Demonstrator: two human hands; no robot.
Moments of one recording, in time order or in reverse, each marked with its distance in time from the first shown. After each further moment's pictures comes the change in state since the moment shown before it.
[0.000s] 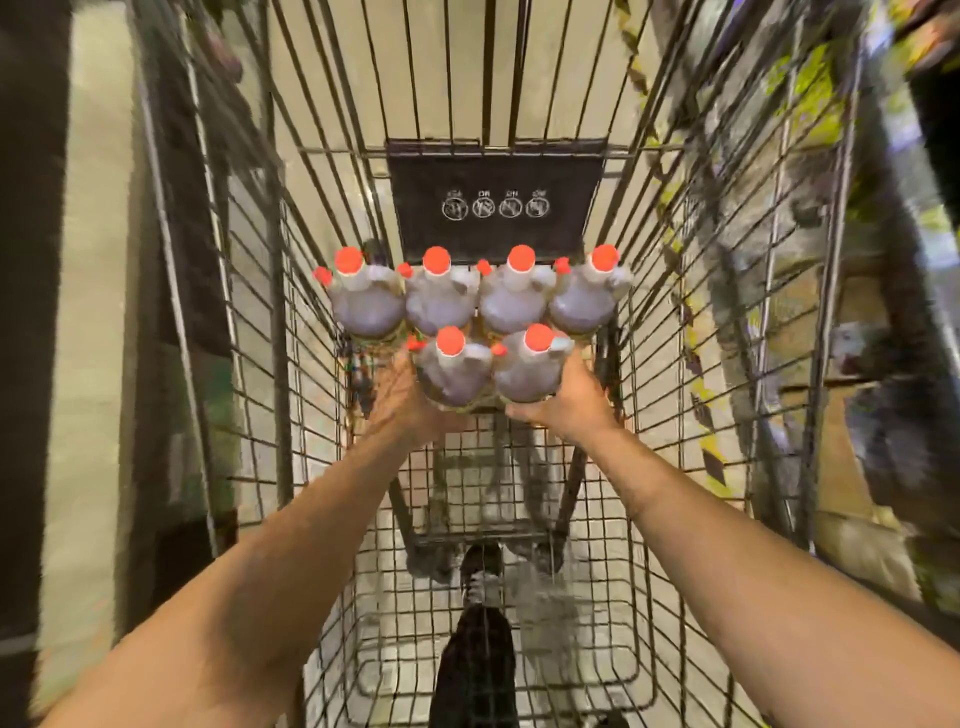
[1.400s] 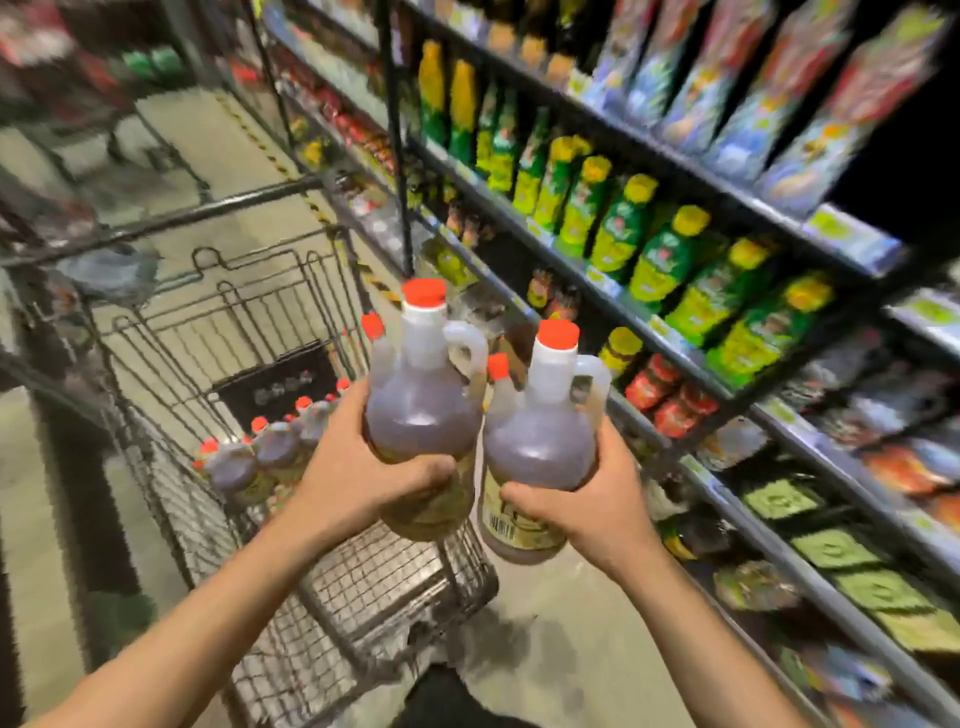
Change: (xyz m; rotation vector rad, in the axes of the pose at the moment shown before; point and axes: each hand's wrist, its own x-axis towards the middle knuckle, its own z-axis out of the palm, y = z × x) left_hand -0.465 0.184 -0.050 -0.334 -0.227 0.967; right_hand -0.553 -0.091 -0.221 0.732 0.621 -0.311
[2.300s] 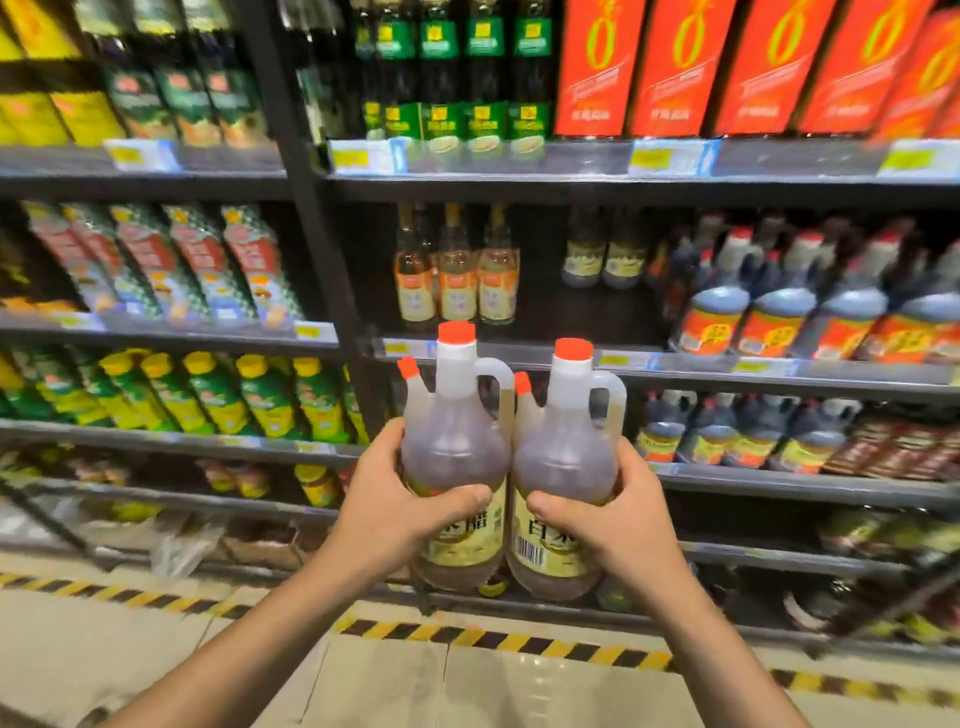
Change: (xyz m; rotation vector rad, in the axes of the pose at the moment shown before) left_hand -0.066 0.168 0.390 -0.053 -0.731 0.314; right_hand -0.213 -0.055 -0.338 -0.020 0.792 -0.208
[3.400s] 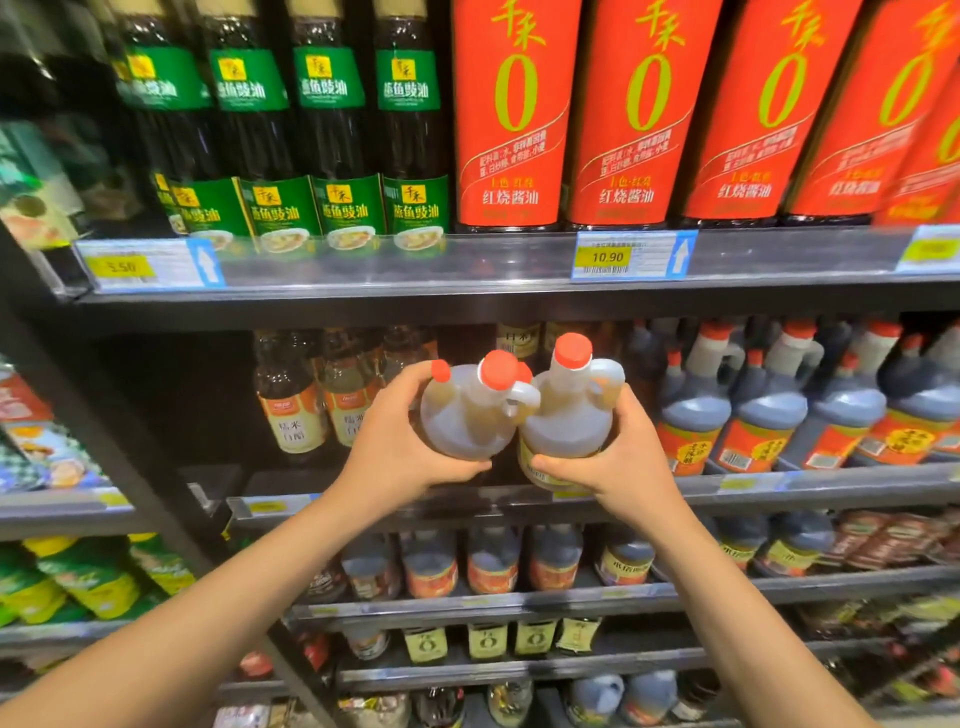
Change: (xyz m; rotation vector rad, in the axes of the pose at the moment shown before) left_hand 0.312 -0.021 0.088 0.248 -0.130 0.339; right_hand 0.276 0.021 -0.098 -0.307 0.179 -0.233
